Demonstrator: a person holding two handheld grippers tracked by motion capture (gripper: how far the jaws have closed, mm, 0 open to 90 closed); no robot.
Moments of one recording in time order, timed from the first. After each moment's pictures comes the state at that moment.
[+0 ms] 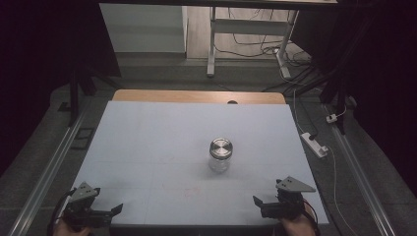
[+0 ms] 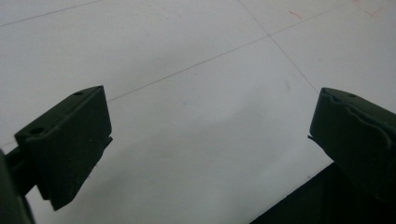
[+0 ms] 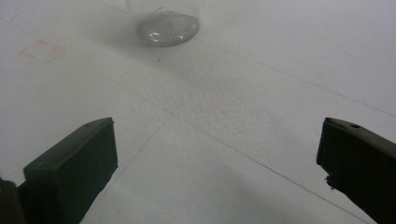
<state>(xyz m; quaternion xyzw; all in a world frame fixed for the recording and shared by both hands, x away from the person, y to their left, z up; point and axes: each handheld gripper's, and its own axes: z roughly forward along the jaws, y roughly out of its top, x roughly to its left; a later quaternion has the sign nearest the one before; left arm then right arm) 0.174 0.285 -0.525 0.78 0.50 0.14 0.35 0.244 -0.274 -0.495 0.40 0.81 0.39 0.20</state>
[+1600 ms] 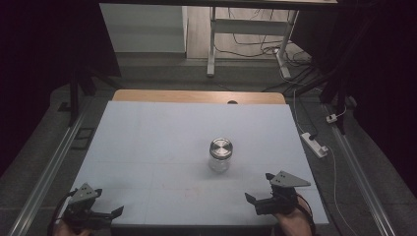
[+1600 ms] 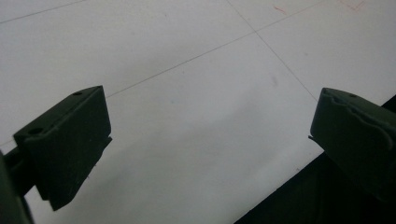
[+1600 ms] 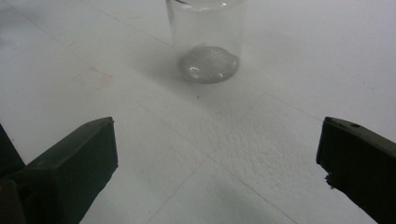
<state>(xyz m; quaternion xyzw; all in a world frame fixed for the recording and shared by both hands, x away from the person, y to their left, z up) 0.173 0.286 -0.525 0.79 0.49 0.13 0.36 0.255 -0.255 -0.484 0.35 0.81 0.44 0.17</state>
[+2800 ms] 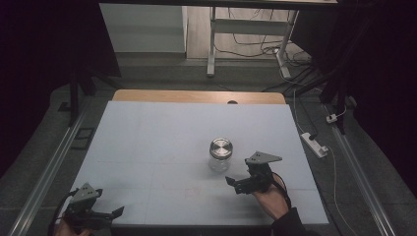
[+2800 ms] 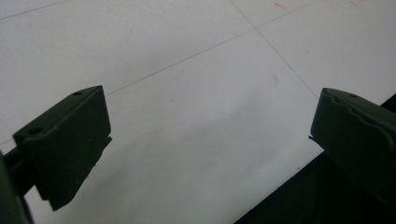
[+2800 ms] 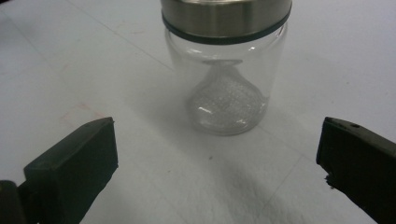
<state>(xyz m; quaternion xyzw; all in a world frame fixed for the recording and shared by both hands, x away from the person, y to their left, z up) 0.175 0.285 -0.526 0.79 0.49 0.12 0.35 0.314 -0.200 -0.491 0.34 0.83 0.42 0.13</state>
